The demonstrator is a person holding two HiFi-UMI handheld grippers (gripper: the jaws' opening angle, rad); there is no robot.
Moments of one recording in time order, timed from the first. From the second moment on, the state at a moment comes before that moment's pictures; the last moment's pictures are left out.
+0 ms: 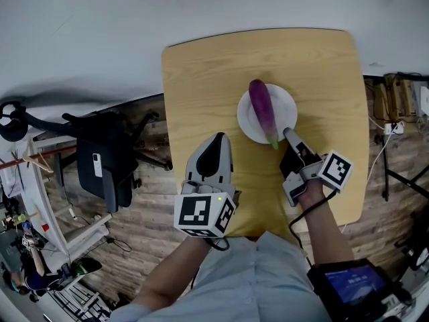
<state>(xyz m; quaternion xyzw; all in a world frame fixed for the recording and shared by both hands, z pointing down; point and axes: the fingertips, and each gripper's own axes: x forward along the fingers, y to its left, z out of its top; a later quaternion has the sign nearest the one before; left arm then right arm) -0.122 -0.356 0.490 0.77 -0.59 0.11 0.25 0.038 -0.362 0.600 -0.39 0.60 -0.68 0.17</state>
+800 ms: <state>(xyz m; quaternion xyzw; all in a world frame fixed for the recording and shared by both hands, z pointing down) -0.119 -0.350 0.477 0.76 -0.59 0.11 0.23 0.038 -0.353 0.605 -0.41 0.57 -0.70 0.09</state>
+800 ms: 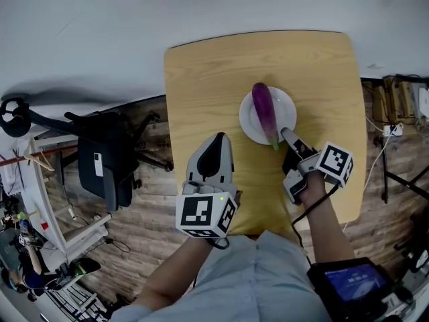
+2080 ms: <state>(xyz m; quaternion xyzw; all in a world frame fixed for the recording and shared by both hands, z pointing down) -0.077 -0.246 0.384 0.79 -0.59 0.04 0.17 0.064 -0.266 0.455 -0.41 0.74 -0.53 0.09</state>
